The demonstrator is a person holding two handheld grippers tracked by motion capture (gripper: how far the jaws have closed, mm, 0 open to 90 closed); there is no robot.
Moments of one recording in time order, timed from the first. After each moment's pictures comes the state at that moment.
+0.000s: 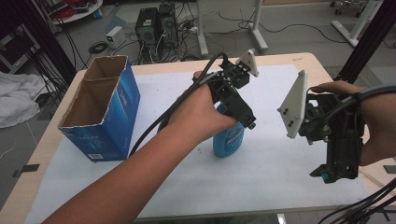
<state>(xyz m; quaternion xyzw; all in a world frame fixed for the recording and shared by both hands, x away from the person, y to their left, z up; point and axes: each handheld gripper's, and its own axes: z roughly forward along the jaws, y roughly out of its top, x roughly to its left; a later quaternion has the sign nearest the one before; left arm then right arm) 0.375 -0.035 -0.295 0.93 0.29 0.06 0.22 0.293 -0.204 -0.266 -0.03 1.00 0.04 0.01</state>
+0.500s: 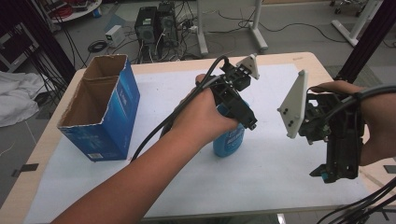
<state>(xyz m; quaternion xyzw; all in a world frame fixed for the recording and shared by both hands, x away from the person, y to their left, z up) 0.376 -0.038 -0.305 0.93 0.30 0.07 0.22 0.294 -0.202 -0.267 -0.03 1.00 0.04 0.01</state>
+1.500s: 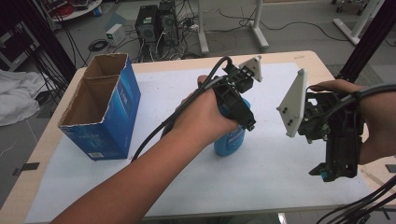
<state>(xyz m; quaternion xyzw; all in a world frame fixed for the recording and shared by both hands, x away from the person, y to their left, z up) 0.372 -0.039 -0.305 0.93 0.28 0.07 0.20 0.296 -0.200 -0.269 -0.03 1.00 0.04 0.01</state>
